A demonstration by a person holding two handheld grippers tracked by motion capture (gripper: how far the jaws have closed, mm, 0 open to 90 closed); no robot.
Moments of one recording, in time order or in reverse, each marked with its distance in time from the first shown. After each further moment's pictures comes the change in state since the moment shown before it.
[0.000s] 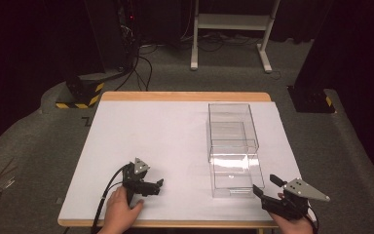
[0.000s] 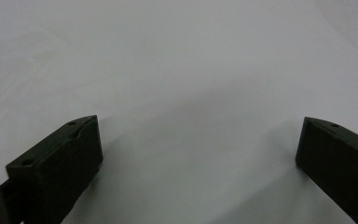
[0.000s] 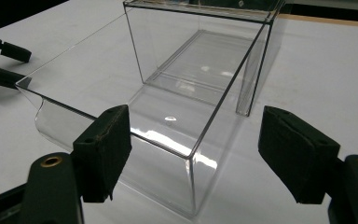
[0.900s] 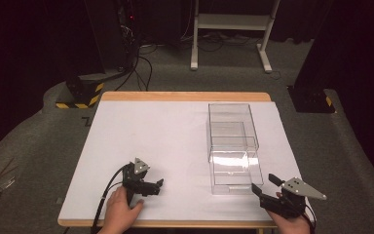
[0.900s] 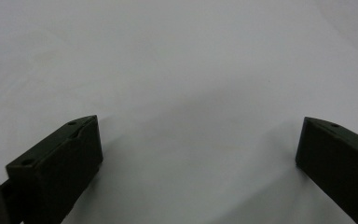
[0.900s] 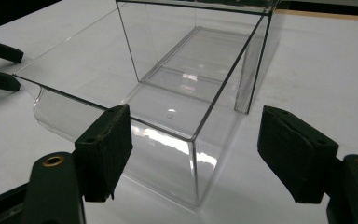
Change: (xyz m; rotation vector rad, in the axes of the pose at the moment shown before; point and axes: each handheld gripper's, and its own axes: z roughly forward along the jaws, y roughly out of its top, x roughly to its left) left arm 0.000 0.000 0.000 0.000 0.000 0.001; right arm -0.001 -0.004 0.008 -0.004 -0.011 0.015
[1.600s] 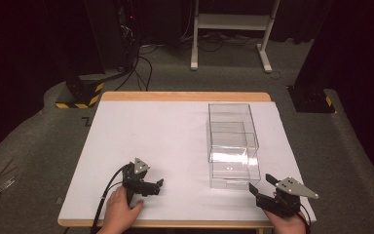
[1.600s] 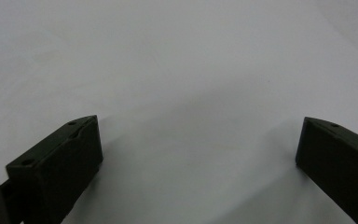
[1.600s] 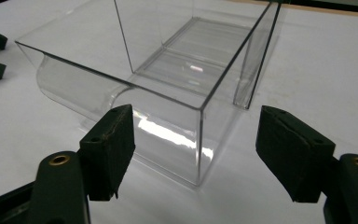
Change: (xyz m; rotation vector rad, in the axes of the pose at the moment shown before) left arm 0.000 0.000 0.000 0.000 0.000 -0.001; right arm 0.004 -0.006 0.011 0.039 -0.032 -0.027
